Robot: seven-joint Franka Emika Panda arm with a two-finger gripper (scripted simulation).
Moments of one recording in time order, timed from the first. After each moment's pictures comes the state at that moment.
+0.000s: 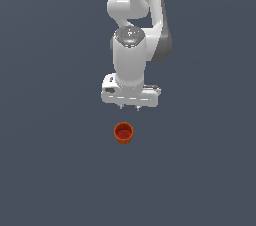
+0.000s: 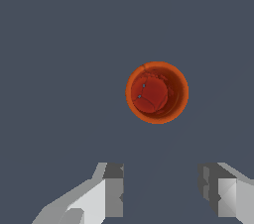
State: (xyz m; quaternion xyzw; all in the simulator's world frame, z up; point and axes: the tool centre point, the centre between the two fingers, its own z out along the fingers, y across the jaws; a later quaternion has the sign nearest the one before) arm 0.011 0.007 0.179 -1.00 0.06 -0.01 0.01
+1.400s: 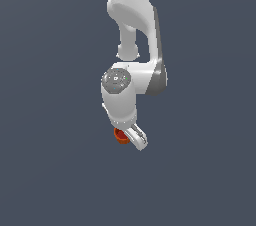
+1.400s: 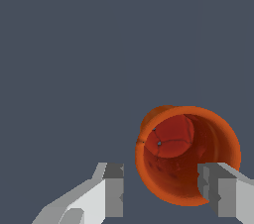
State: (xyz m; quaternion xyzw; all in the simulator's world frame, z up) arm 0.087 -0.006 0.114 -0.90 0.43 0.01 0.04
